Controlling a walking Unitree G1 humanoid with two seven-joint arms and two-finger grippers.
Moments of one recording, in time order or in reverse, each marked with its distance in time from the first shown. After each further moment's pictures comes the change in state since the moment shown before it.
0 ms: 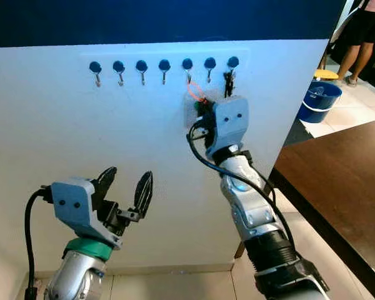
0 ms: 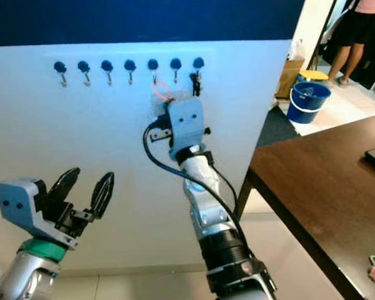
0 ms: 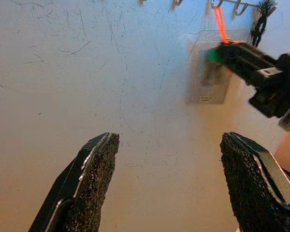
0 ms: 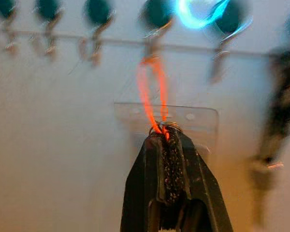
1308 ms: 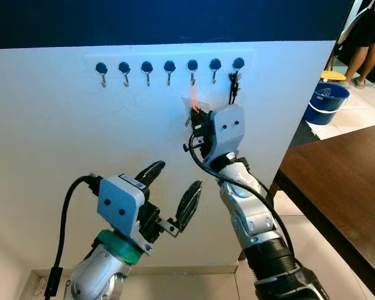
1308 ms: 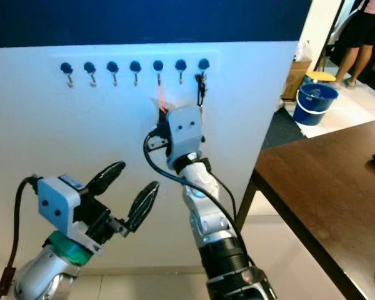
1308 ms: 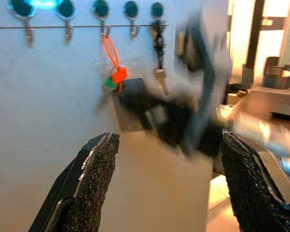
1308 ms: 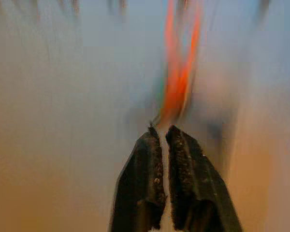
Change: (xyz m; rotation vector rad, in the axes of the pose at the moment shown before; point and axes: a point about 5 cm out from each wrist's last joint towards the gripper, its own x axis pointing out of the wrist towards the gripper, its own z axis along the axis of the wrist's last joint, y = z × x) left arm 0.008 -0.042 0.012 0.086 -0.052 -0.276; right arm -0.024 0.000 -0.034 0.034 0.153 0.022
